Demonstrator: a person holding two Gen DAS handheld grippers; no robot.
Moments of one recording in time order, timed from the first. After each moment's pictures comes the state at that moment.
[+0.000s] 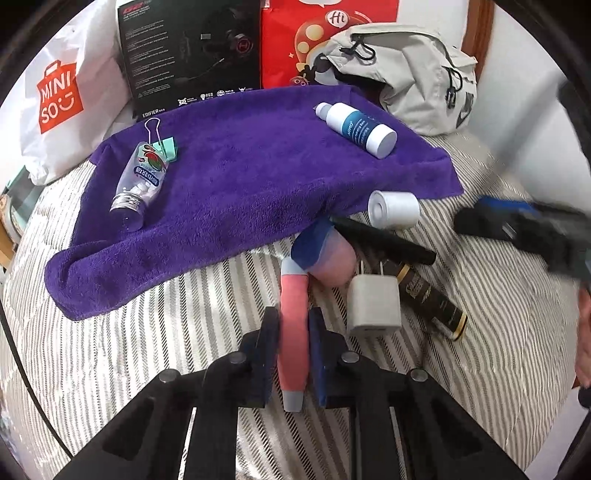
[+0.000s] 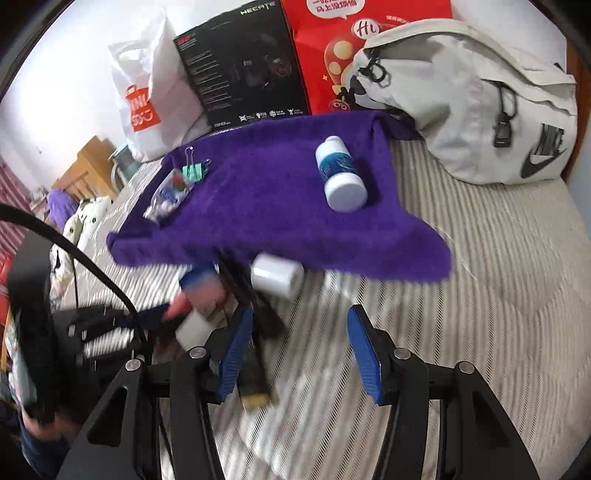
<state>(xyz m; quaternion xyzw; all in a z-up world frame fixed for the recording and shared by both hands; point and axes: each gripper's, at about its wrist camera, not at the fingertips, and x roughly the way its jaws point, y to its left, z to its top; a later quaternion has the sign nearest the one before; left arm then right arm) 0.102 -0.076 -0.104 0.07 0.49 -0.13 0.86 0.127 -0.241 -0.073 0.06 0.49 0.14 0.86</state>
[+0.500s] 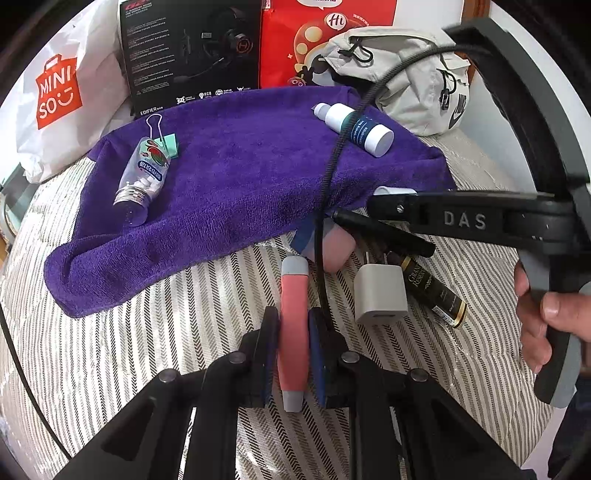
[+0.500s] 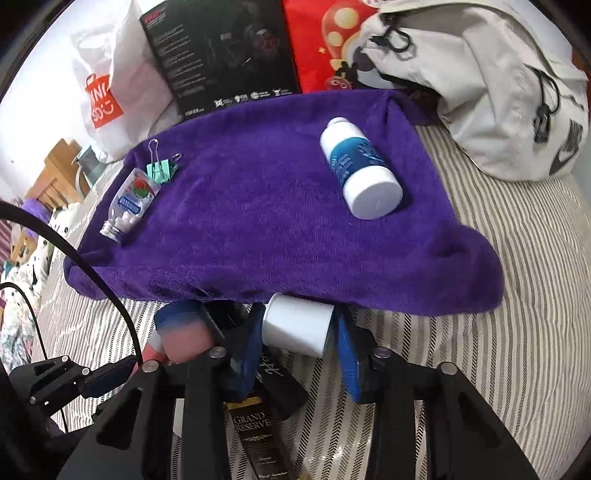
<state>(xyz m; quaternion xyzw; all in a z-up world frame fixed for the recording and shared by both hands) 0.101 -0.062 -0.106 0.06 0.49 -0.16 0.86 0.167 -0.207 -0.107 0.06 0.51 0.09 0.85</state>
